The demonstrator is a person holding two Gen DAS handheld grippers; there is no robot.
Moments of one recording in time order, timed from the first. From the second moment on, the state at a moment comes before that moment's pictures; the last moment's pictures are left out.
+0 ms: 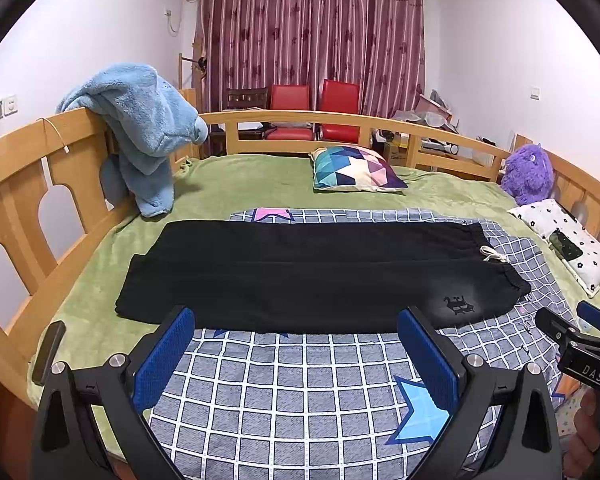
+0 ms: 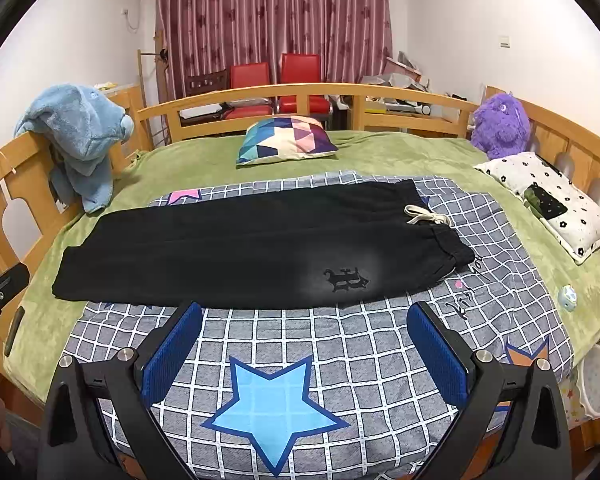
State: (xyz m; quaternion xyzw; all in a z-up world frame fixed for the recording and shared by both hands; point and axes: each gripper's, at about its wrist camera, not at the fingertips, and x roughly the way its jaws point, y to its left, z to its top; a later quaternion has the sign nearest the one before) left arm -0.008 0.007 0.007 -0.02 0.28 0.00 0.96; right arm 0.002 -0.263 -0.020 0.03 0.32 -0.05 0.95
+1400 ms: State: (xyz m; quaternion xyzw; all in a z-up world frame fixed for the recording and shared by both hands) left arm -0.005 0.010 0.006 -0.02 0.29 -0.01 0.96; right arm 0.004 -0.262 -0.017 0.04 0.32 -0.05 0.95
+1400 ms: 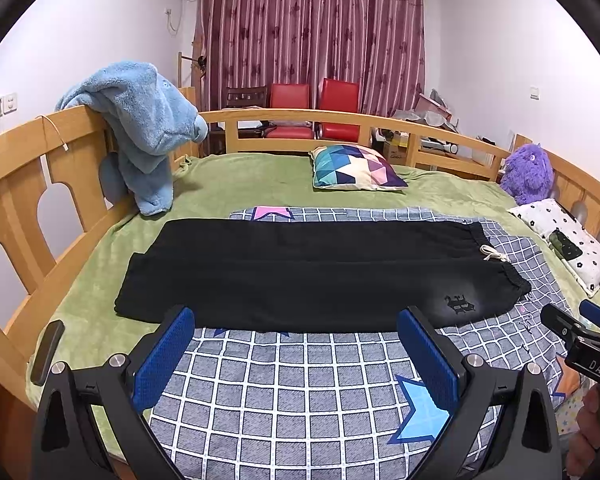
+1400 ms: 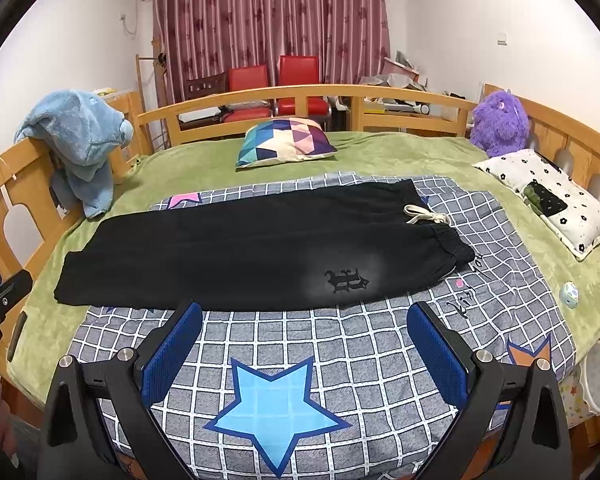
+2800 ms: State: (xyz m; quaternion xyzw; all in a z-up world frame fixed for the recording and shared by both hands) left arm 0.028 0.063 0.047 -0.03 0.28 0.00 0.96; right arm 0.037 -0.282 0.011 0.05 0.30 -0.01 0.95
